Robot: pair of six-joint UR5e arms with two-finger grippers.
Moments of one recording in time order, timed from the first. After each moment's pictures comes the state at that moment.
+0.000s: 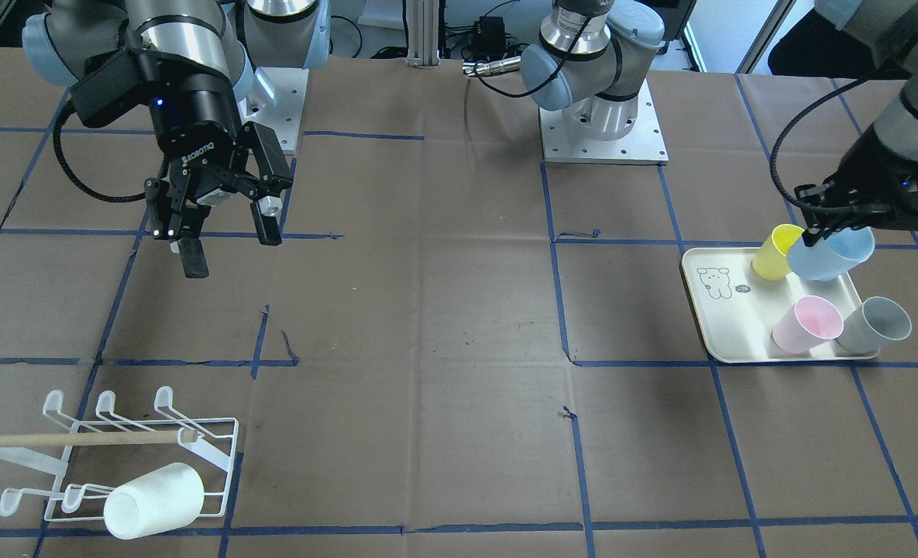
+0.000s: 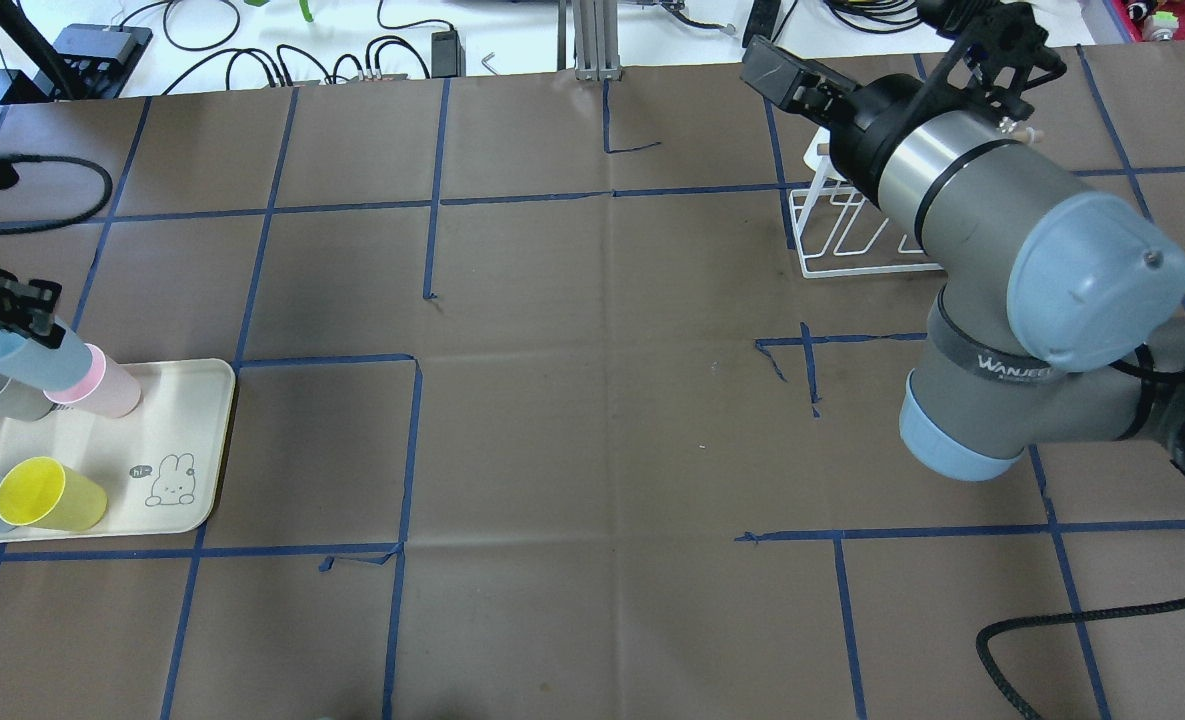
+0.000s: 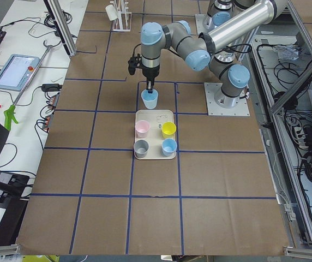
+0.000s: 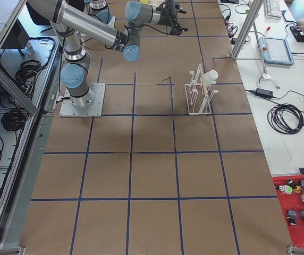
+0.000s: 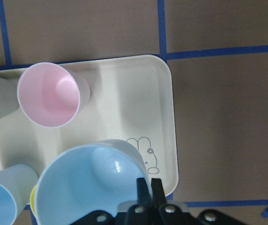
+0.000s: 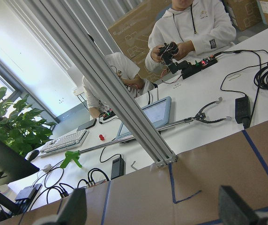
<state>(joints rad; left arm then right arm) -1.04 -1.58 -1.72 -1.38 1.58 0.62 1.60 -1.57 2.15 -3.39 -1.28 0.53</state>
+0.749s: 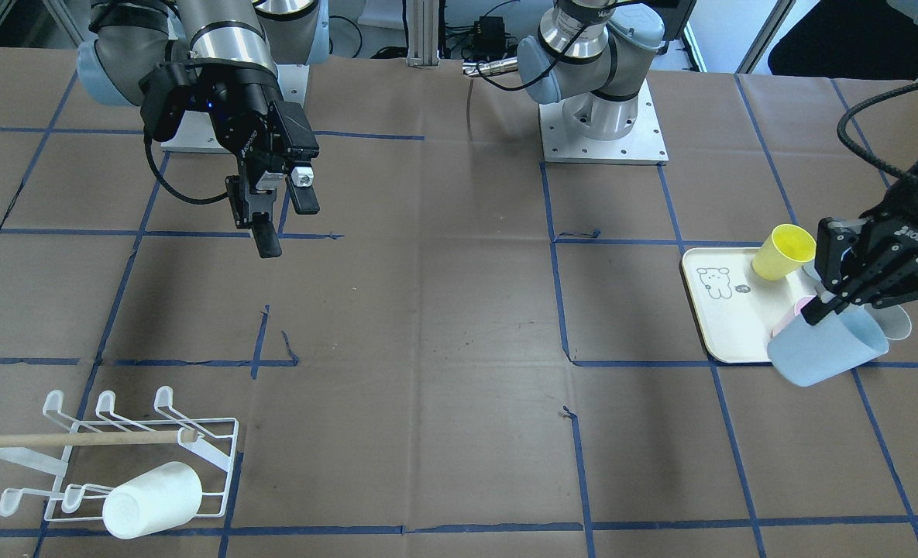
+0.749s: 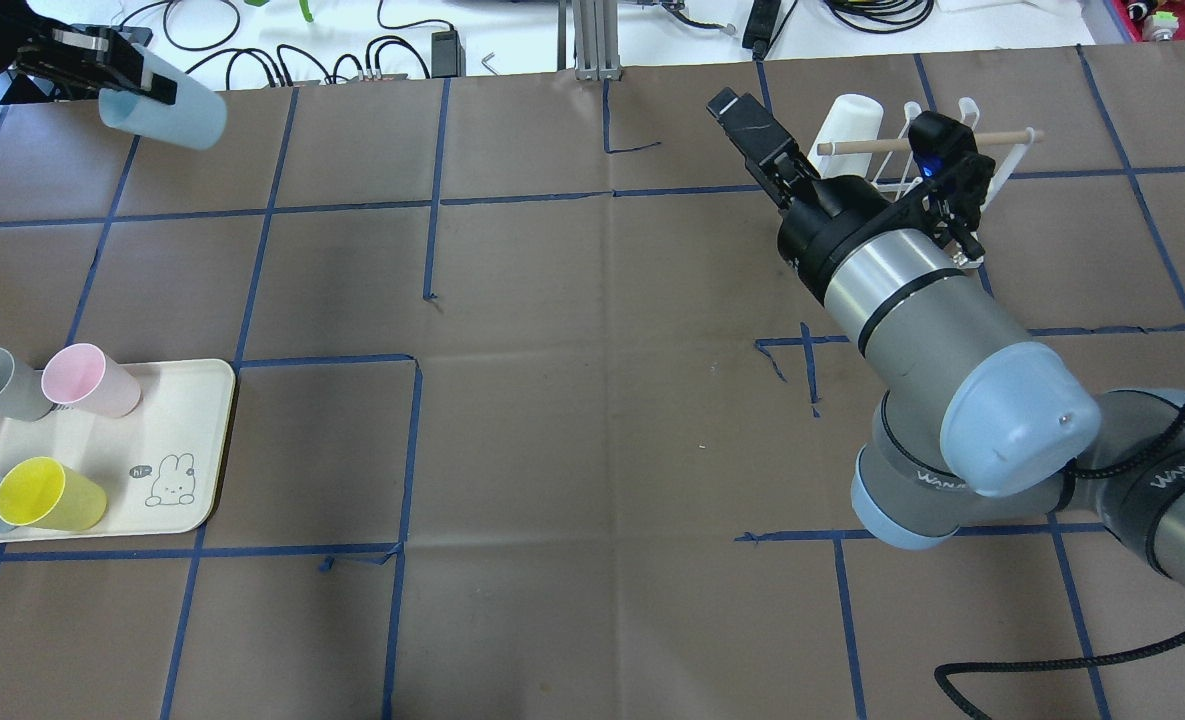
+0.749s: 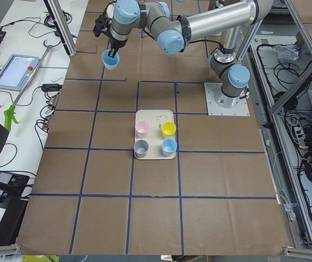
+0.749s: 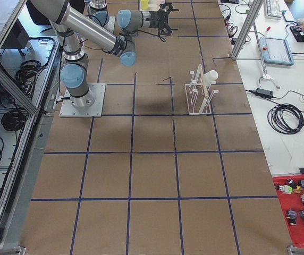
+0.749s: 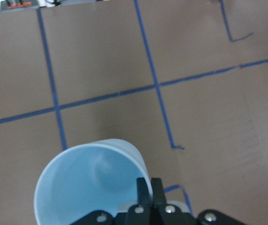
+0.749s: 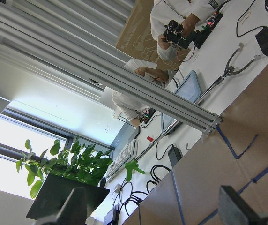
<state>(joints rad) -1.15 -1.72 -1.50 -1.30 0.93 0.65 1.65 -1.50 2.28 -3.71 -1.28 1.09</state>
